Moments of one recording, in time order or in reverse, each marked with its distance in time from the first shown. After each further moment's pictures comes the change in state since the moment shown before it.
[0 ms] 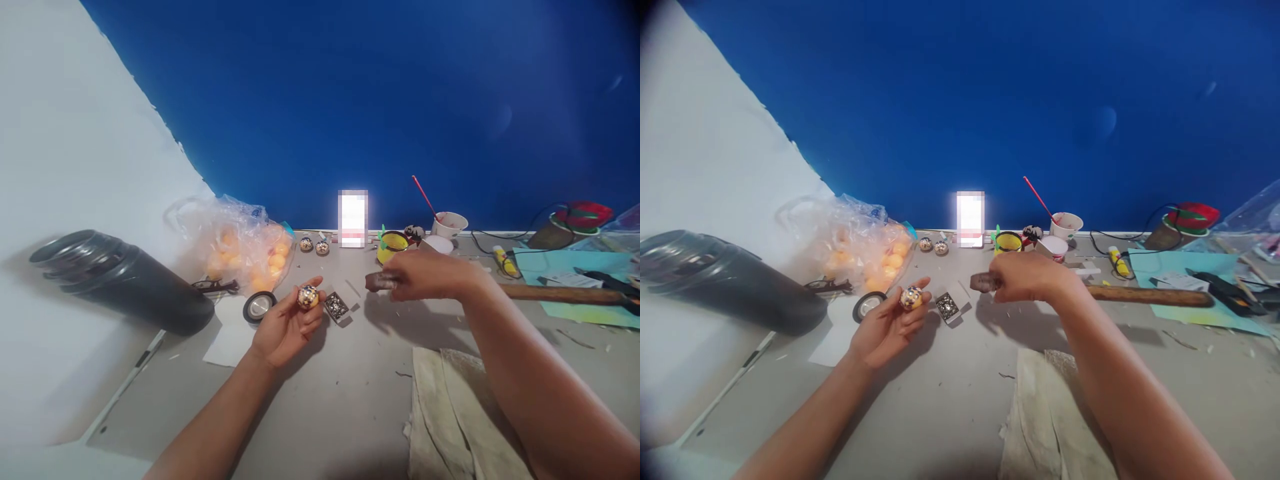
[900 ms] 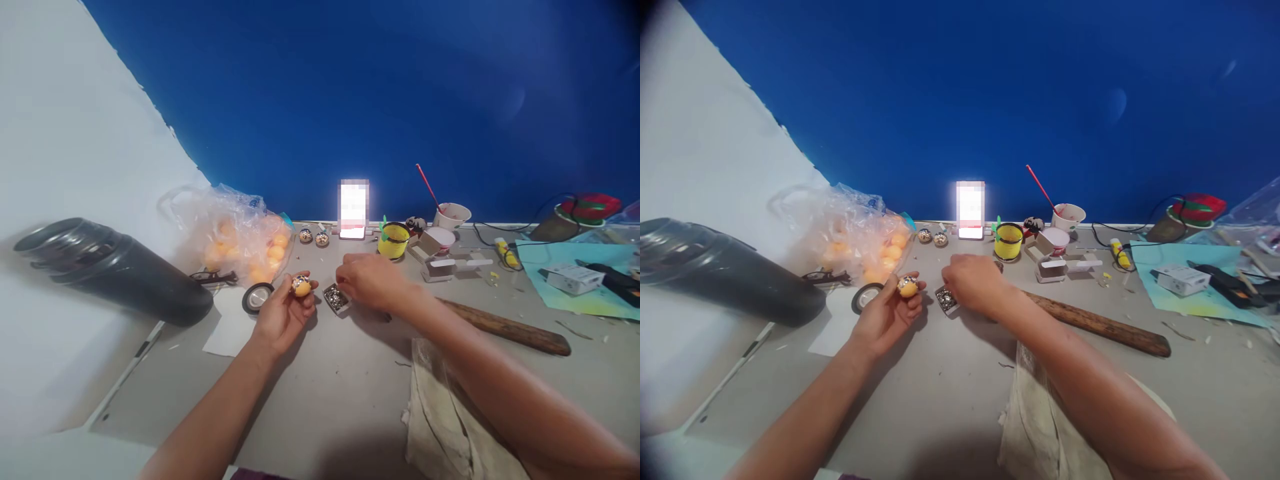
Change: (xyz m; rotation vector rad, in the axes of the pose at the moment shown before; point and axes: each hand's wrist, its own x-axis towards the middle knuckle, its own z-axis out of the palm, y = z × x) left_hand 0.011 -0.003 -0.008 0.162 0.197 0.192; right_hand 0.038 -0.056 0.045 -0.063 0.277 -0.195
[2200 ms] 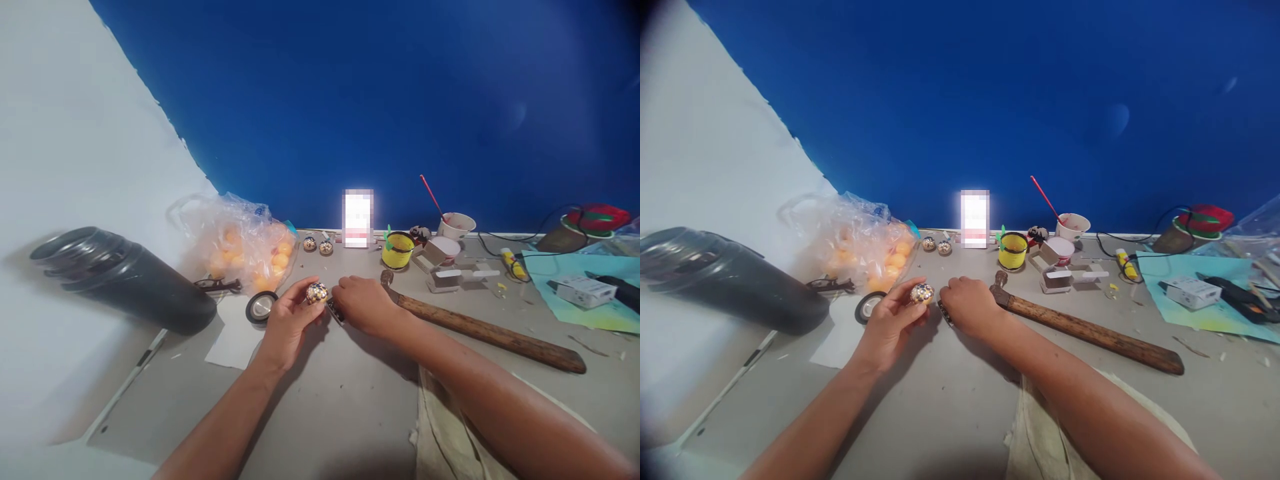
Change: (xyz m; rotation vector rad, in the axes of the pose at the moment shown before) left_hand -0.012 -0.005 0.005 0.425 -0.007 0.264; right_hand 0.007 -0.023 0.031 -0.027 -0.084 -0.021
